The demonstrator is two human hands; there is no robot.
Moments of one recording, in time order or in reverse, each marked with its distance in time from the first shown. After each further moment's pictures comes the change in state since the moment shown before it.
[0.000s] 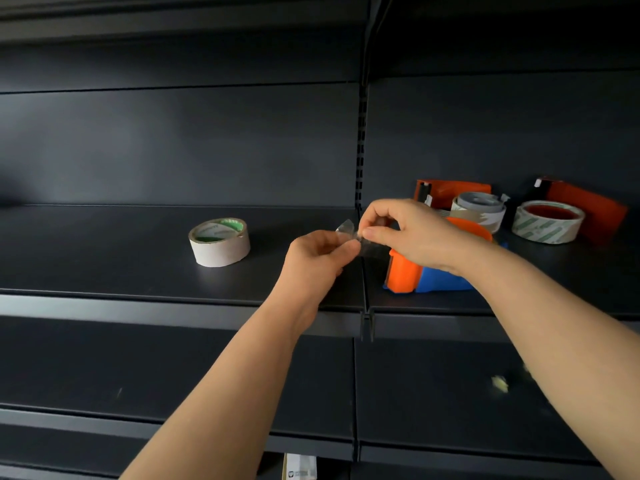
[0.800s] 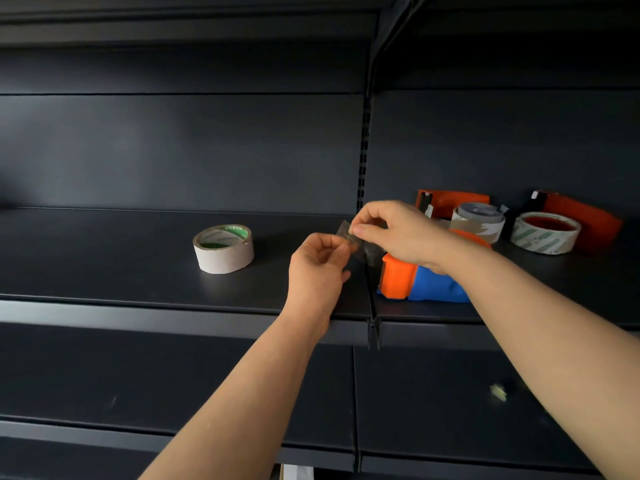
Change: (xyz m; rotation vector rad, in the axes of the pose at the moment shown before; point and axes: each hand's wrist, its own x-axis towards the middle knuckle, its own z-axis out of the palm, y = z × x) left_hand 0.006 -0.009 0.006 -0.186 0.117 0.042; right_hand 0.022 -0.012 0.011 0.066 0.035 0.080
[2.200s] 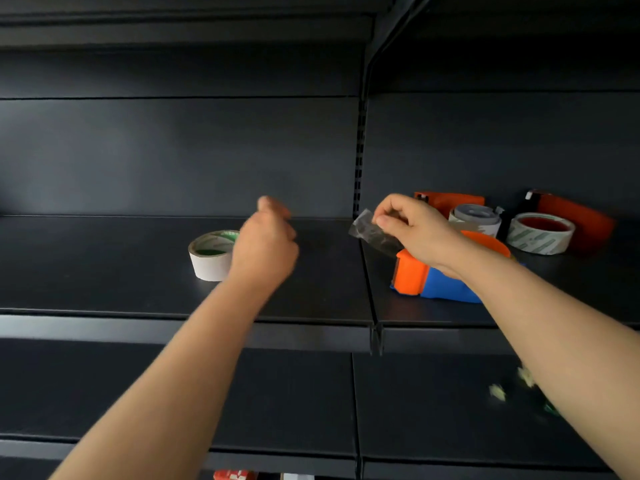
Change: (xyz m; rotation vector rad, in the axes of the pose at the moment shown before) left_hand 0.043 0.042 -0.050 0.936 0.179 0.343; right_hand 0.000 0.020 -0.007 0.090 0.164 0.006
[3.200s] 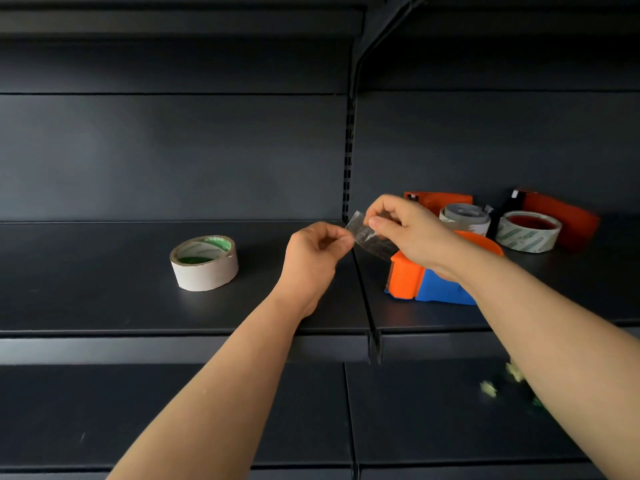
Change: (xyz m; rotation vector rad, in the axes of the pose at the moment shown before) left_hand -0.011 0.020 0.056 -0.768 -0.312 -0.133; right_hand 0.000 -0.004 -0.001 -0.032 -0.010 0.080
